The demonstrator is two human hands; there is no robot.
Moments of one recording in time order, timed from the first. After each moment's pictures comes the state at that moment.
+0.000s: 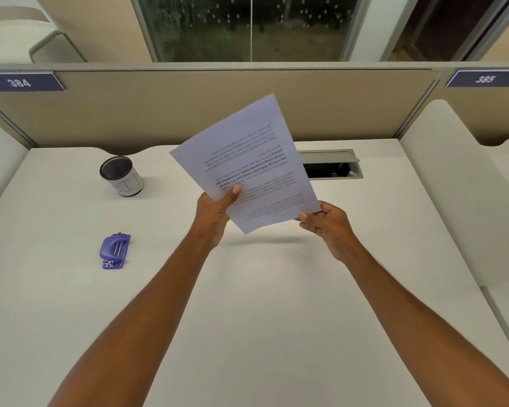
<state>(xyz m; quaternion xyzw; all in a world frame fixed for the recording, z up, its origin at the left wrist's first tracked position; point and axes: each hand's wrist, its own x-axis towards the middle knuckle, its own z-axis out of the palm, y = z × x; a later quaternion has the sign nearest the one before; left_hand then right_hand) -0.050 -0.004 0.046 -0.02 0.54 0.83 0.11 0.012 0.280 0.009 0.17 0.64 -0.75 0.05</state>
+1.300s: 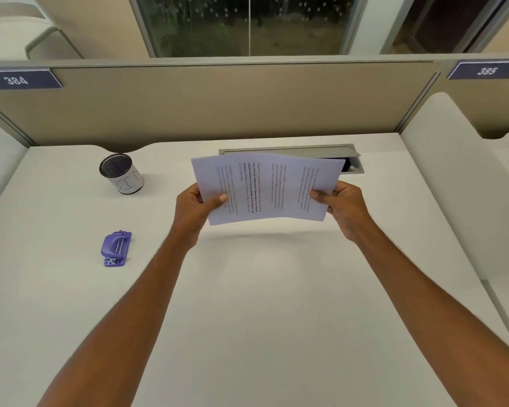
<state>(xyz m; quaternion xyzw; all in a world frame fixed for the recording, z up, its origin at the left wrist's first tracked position) -0.058 -0.055 0.029 -0.01 0.68 0.73 0.08 -0.005 0.294 0.047 0.16 0.67 -0.73 -0.02</state>
